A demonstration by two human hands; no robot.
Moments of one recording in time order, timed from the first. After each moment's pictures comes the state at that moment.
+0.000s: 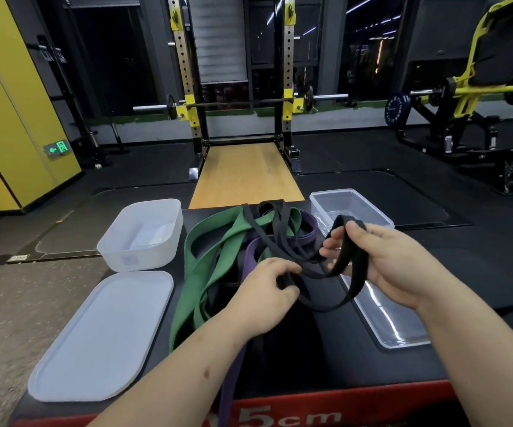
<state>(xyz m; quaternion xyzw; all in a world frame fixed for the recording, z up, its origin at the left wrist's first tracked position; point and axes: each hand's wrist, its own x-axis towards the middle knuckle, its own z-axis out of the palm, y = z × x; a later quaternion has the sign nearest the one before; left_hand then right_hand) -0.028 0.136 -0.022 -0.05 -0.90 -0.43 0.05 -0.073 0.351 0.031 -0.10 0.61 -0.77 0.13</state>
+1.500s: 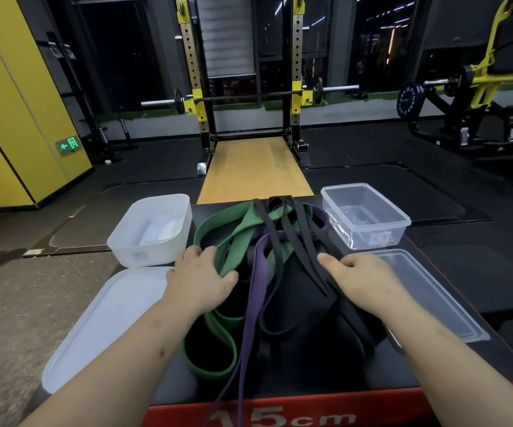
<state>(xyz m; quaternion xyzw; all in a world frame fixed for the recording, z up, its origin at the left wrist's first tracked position) -0.035 0.031 -0.023 0.19 -0.97 -0.14 0.04 -0.074 0.310 -0.004 -0.01 0.94 -0.34 0.04</state>
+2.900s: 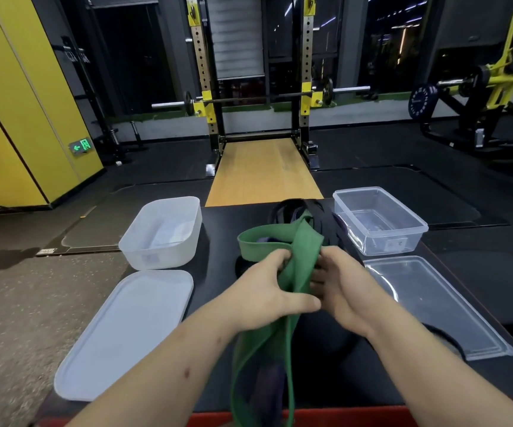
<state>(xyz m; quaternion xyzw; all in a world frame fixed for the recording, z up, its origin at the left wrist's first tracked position) -0.017 0.094 0.013 -0.04 -0.87 -0.49 -0.06 -0.077 0.260 -0.016 -0.06 0.55 -0.79 0.26</state>
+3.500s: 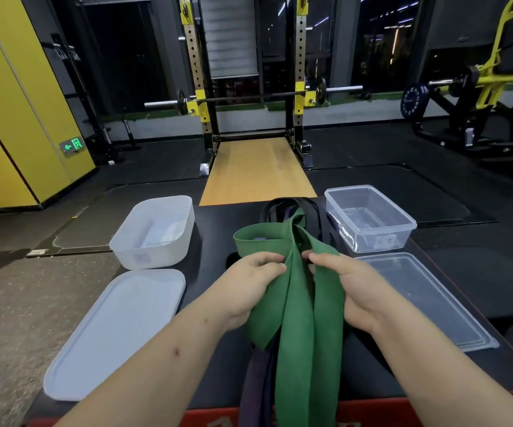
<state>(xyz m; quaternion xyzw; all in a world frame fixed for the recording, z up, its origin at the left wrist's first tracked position) -0.032 0.097 -0.006 0.08 -0.70 -0.71 -0.07 -0.078 0.282 -0.014 -0.01 0.55 -0.81 0.22</state>
